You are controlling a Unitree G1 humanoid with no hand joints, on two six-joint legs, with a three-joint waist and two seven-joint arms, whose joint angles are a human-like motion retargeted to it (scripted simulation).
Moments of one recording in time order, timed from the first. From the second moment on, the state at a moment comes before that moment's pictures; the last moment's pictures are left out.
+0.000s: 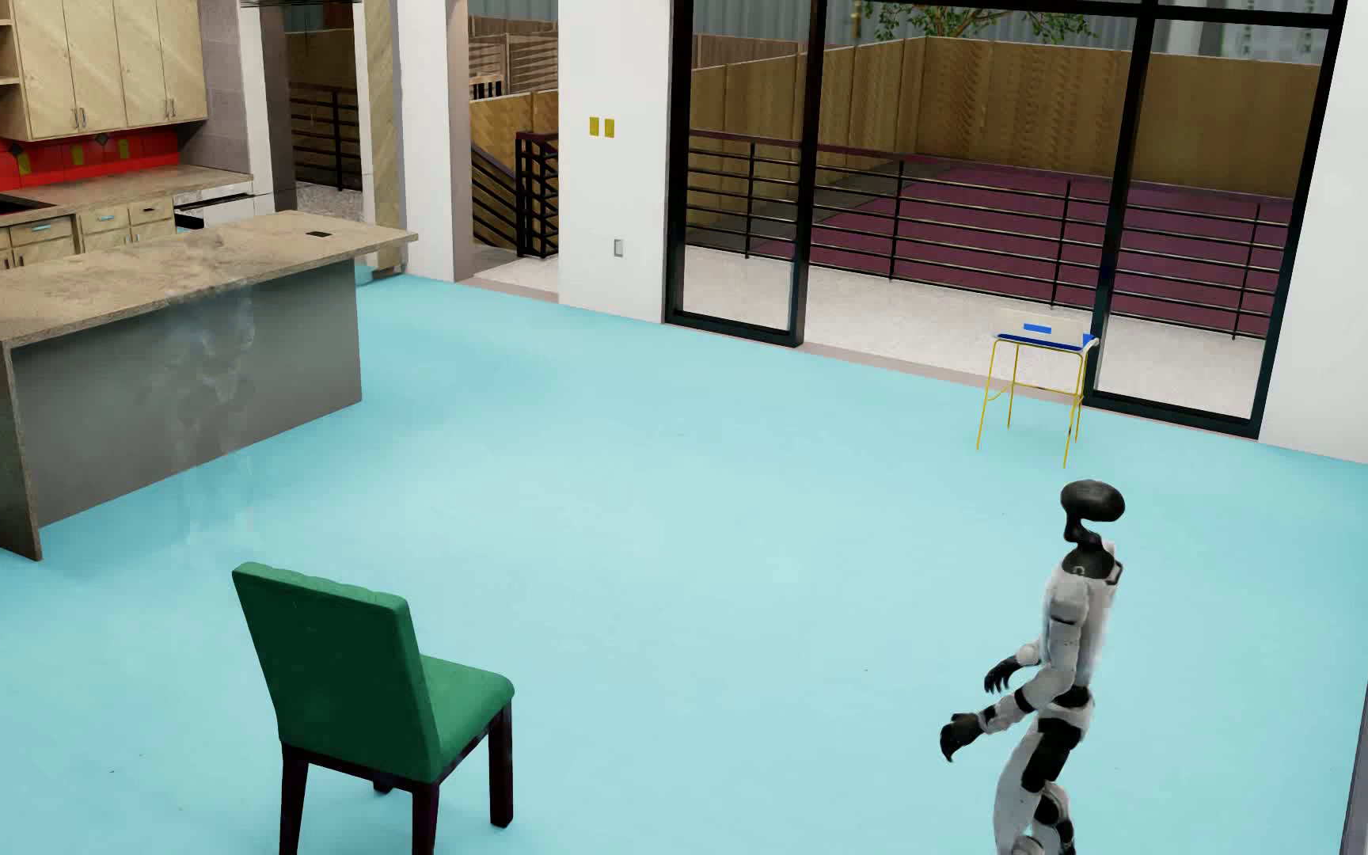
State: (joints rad) body -0.13 -0.14 0.03 0.00 -0.13 -0.02 0.07 -0.22 -0.04 0.32 0.39 0.04 0.05 -0.20 -0.20 0.06 -0.10 0.02 0.10 -0.16 0.13 0.81 0.80 0.83 -0.86 0.06 0.13 0.29 -0.11
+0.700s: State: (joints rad) body 0.02 -0.59 -0.01 -0.10 -0.11 -0.03 0.04 -0.16 0.05 0.32 0.27 -0.10 0.24 -0.36 -0.03 0.07 -0.09 0.05 0.16 -0.54 0.09 0.65 0.69 0.63 -0.63 0.10 0.10 0.43 -0.22
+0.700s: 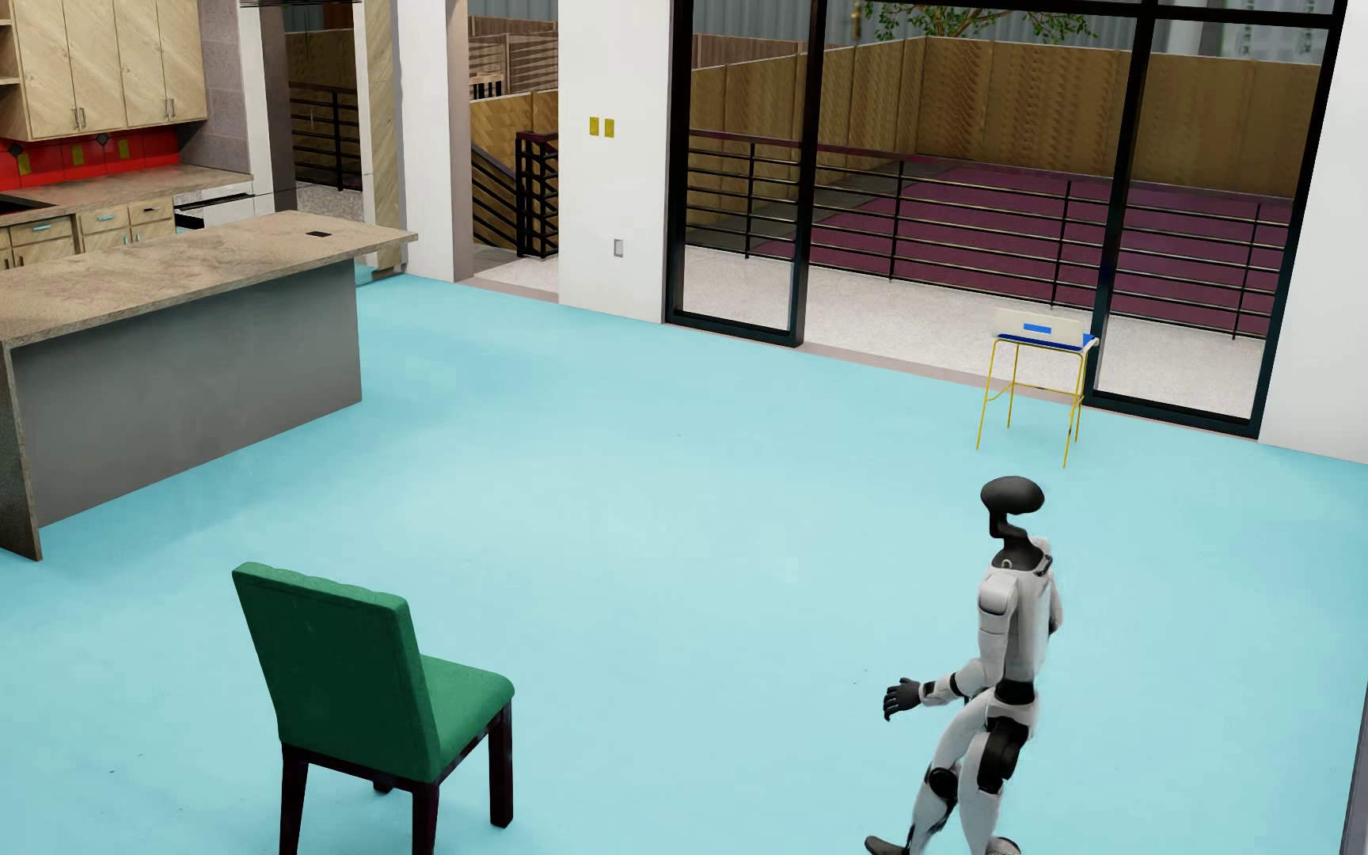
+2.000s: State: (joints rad) body -0.18 -0.57 0.02 -0.21 -0.21 -0.09 0.03 -0.08 0.07 0.41 0.91 -0.08 0.33 -0.21 -0.14 0.08 -0.16 0.08 0.12 -0.24 0.03 0.88 0.54 0.92 -0.72 0.03 0.13 0.25 -0.19
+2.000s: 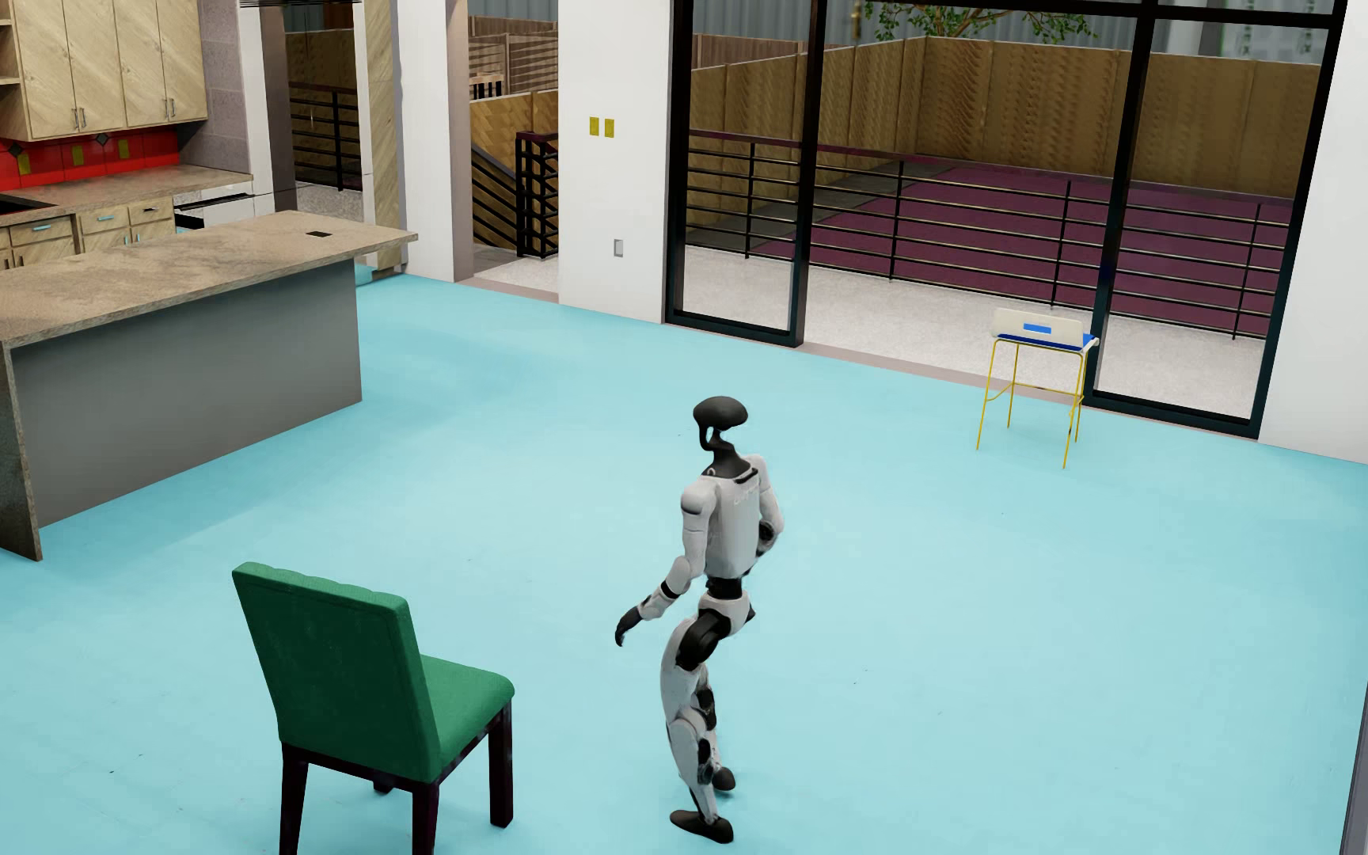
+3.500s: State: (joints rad) body -0.09 -0.56 0.01 -0.22 -0.19 -0.10 0.01 -0.08 0.05 0.40 0.67 -0.12 0.26 -0.25 -0.10 0.07 -0.17 0.09 0.08 -0.29 0.13 0.89 0.66 0.91 -0.76 0.06 0.17 0.24 -0.11
